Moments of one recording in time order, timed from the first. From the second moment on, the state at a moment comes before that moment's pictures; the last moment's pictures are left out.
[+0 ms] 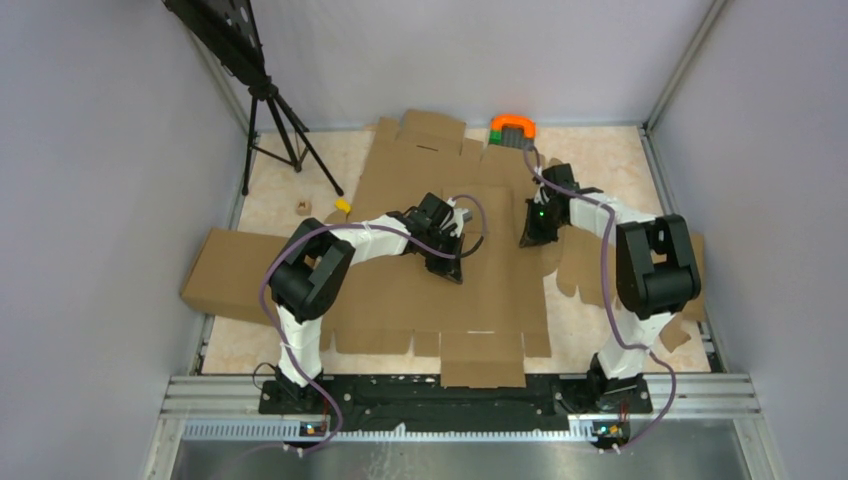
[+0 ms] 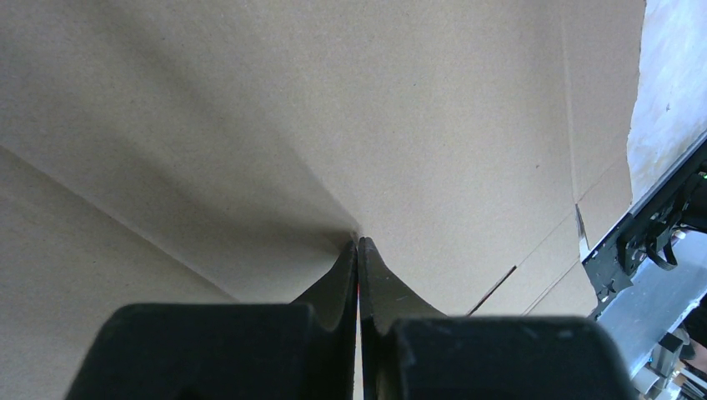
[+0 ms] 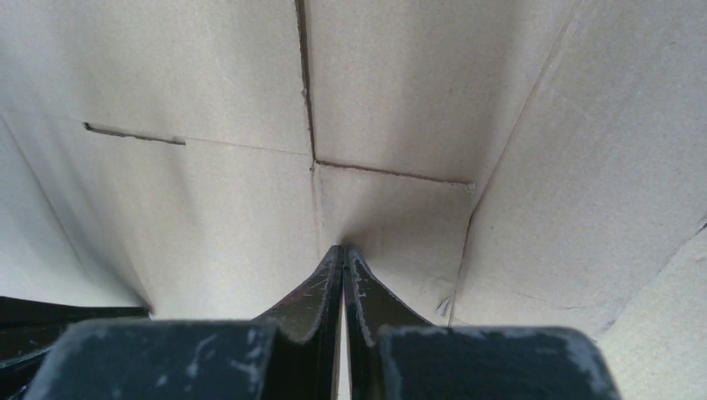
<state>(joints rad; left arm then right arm) -0.68 1.96 1.22 -0.31 0.45 -0.36 0.20 1.81 1.13 -0.45 -0.23 0.32</state>
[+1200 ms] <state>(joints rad) -0.69 2.07 1.43 -0.44 0.42 -0.33 0.08 1.74 1.03 -0.42 -0.31 0.31</state>
